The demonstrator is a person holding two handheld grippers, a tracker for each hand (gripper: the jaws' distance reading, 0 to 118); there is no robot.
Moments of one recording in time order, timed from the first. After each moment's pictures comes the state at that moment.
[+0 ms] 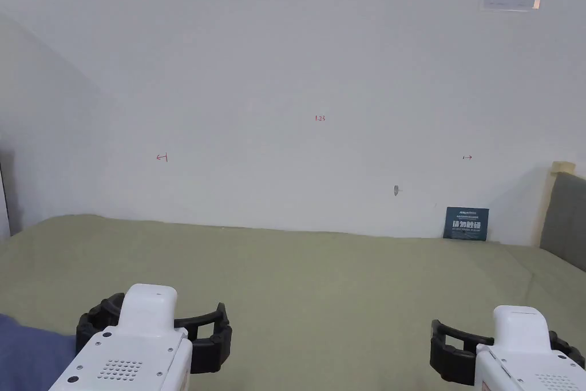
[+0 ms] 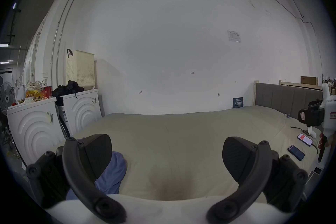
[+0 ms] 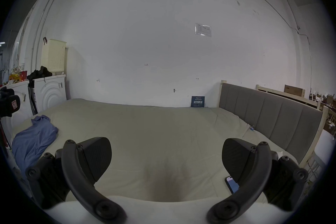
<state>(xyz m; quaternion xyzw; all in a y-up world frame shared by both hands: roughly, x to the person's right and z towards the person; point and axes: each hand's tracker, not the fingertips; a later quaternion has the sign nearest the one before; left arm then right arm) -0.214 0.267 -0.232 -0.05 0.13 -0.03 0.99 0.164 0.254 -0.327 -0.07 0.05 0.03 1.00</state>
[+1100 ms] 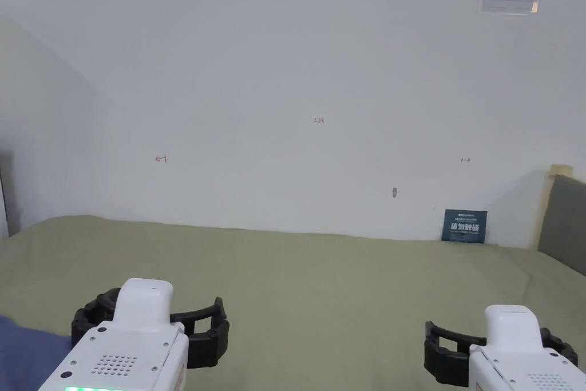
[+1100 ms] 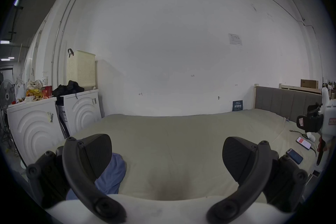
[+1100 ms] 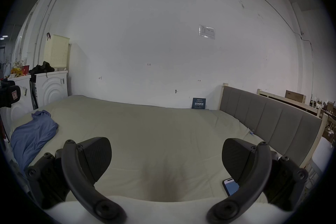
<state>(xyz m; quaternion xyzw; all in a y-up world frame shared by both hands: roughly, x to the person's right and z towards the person) -0.212 0.275 -0.229 -0.04 0.13 -0.02 0.99 0.161 0.259 -0.325 -0.07 0.06 0.05 0.99</state>
